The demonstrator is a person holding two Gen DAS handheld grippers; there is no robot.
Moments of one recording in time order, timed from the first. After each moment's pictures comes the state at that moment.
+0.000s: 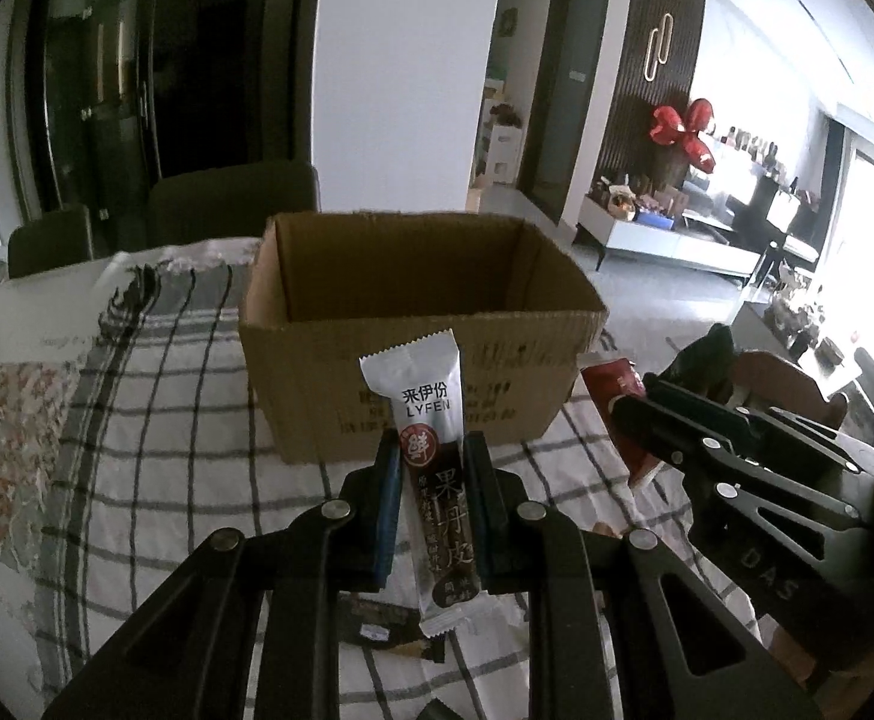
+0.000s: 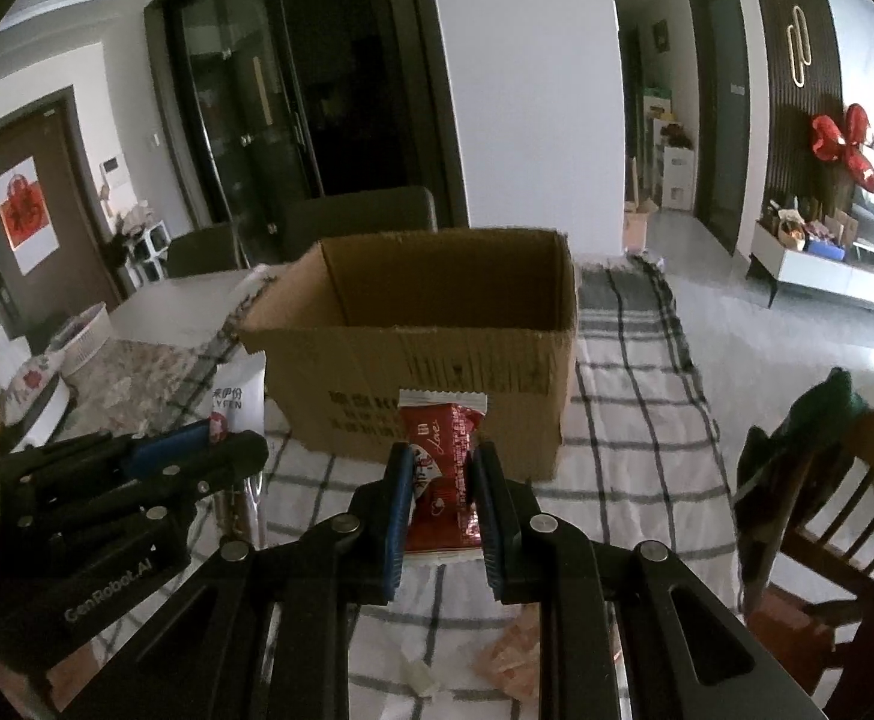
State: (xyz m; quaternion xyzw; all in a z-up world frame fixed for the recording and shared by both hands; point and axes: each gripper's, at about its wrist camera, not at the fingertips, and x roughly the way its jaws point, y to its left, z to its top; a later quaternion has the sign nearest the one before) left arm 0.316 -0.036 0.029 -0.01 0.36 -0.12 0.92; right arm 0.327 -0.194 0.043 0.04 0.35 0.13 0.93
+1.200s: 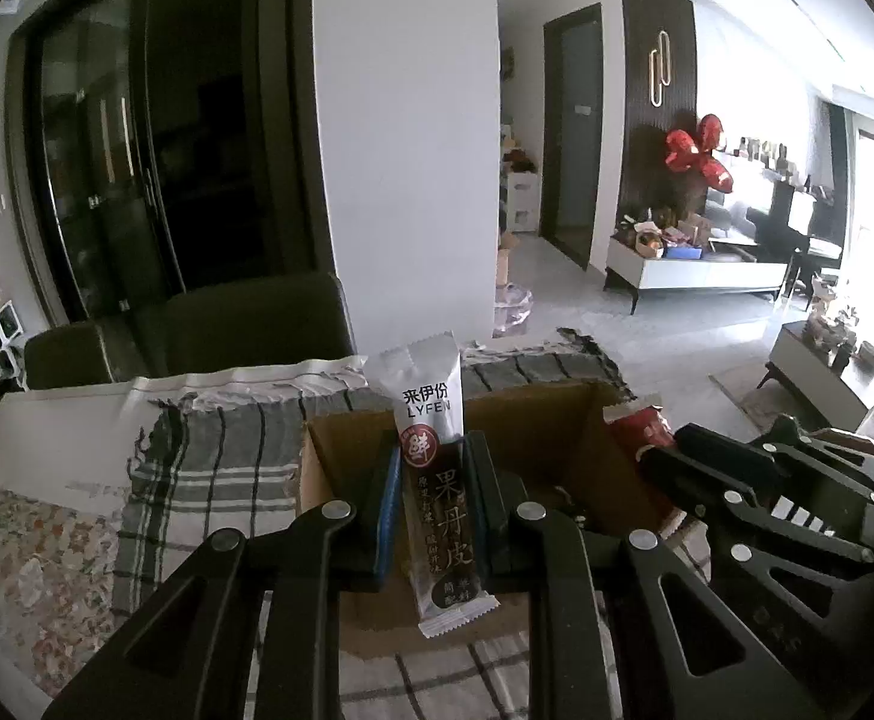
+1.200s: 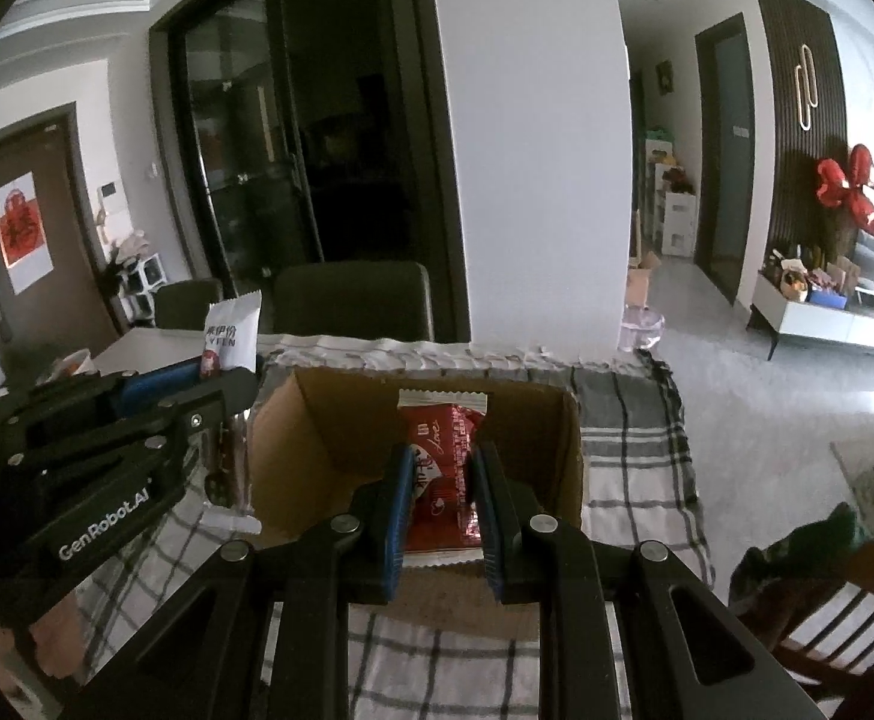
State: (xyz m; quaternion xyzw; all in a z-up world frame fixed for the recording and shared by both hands) left arm 0.430 -0.037 0.080 0.04 0.30 -0.09 0.95; right arm 0.423 -0.187 0.083 0.03 0.31 0.12 0.94
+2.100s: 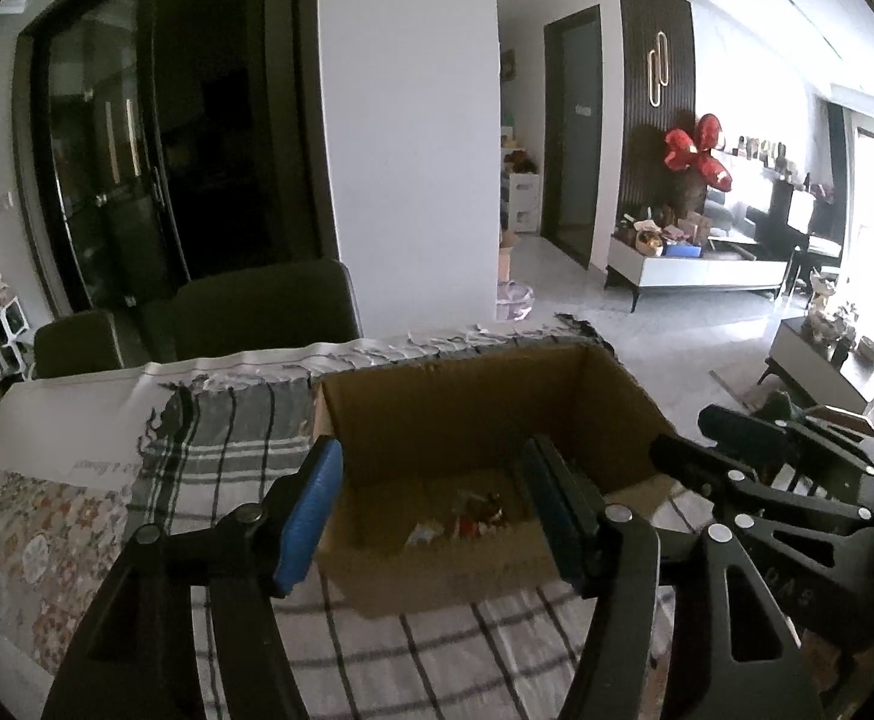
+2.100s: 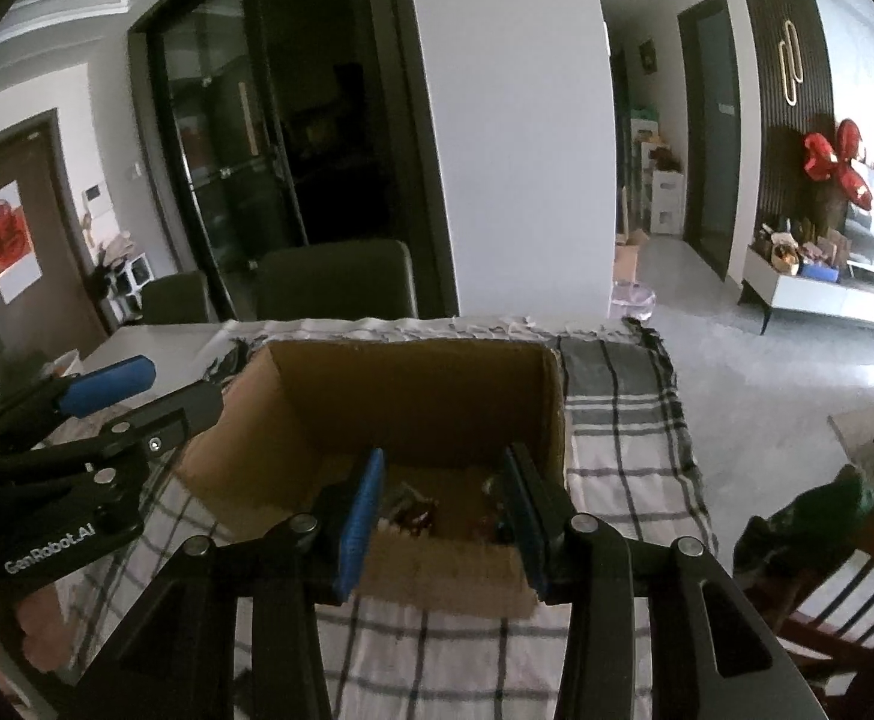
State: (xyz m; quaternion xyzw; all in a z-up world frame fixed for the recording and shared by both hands) left arm 0.379 -0.024 0.070 0.05 0.29 -0.09 0.95; right arm 0.402 -0.198 0.066 0.03 0.32 0.11 0.94
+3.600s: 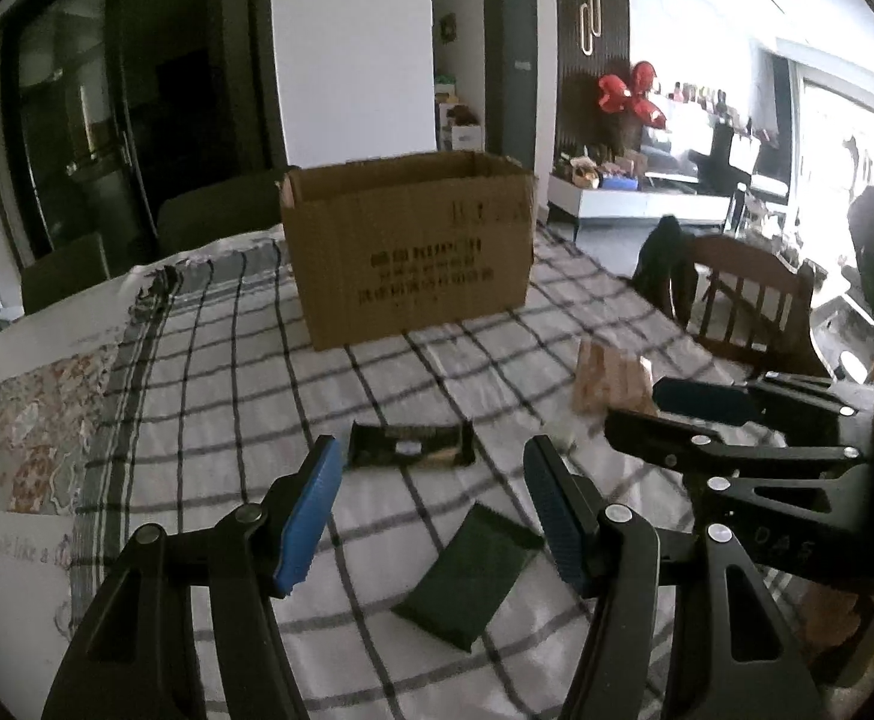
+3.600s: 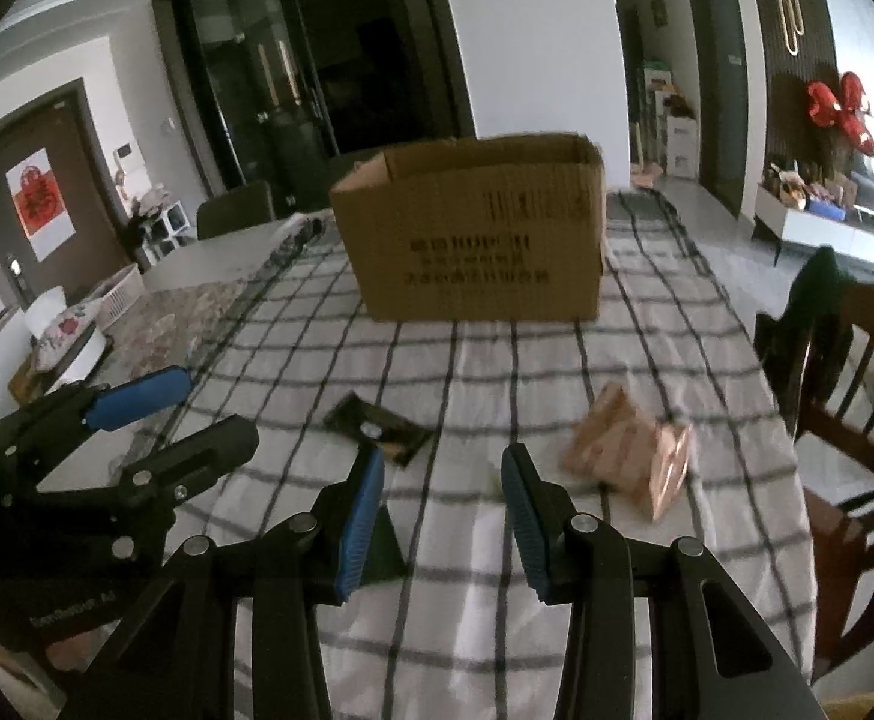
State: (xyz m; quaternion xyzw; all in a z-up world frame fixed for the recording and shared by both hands) left arm 0.179 -0.002 -0.027 0.07 0.34 -0.15 0.93; right arm 0.197 -0.161 -0.011 0.05 0.38 0.13 0.91
